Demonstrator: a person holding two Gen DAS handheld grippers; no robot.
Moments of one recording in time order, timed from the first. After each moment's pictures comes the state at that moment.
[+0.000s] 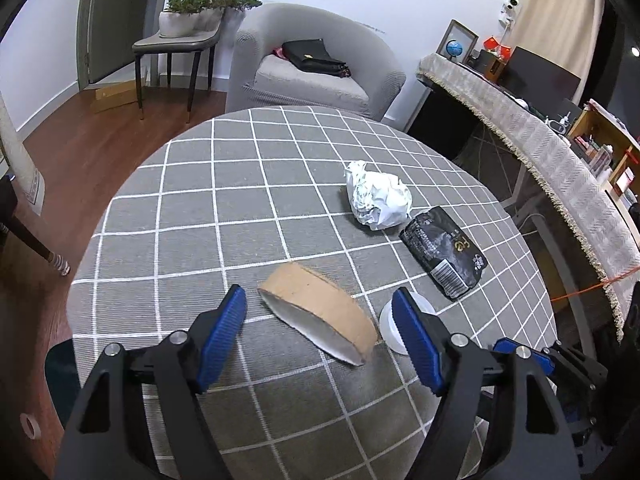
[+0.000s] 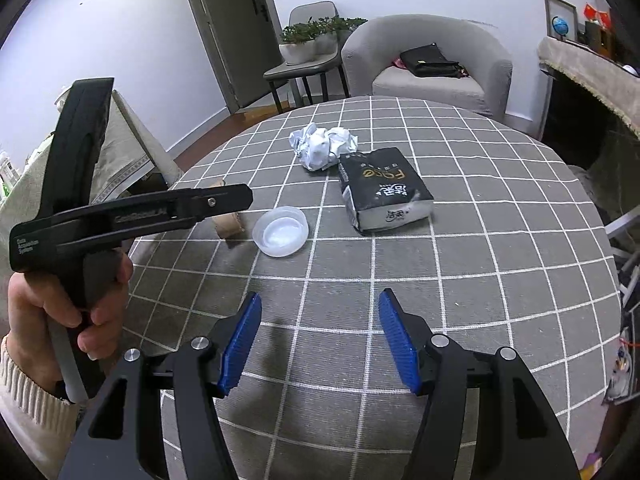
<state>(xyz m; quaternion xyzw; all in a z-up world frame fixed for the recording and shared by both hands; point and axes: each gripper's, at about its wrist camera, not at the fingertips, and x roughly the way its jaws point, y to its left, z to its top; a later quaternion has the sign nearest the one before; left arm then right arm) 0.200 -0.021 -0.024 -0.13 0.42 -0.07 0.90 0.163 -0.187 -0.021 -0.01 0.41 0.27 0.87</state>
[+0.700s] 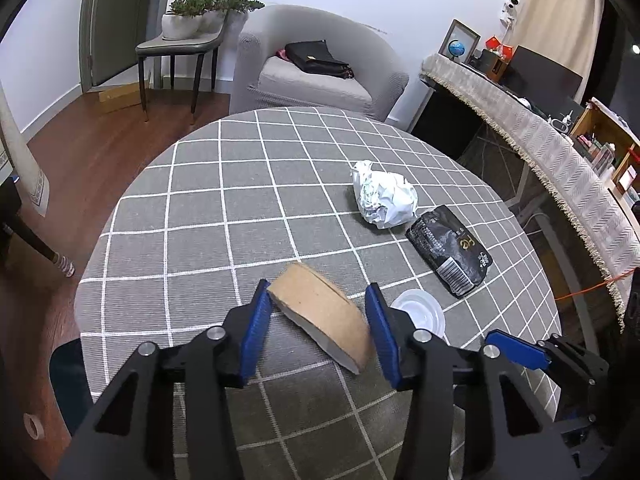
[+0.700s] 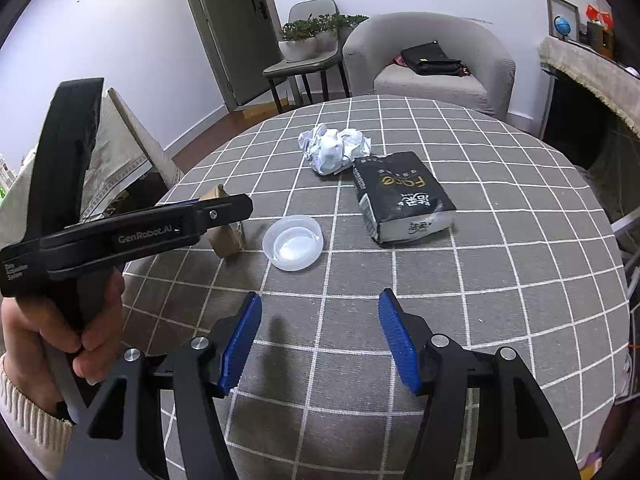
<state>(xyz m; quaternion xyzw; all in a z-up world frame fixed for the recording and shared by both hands) 0.196 -0.016 -0.021 -0.13 0.41 -0.07 0.90 0.174 -0.166 -0.023 -0.01 0.42 0.27 0.87</state>
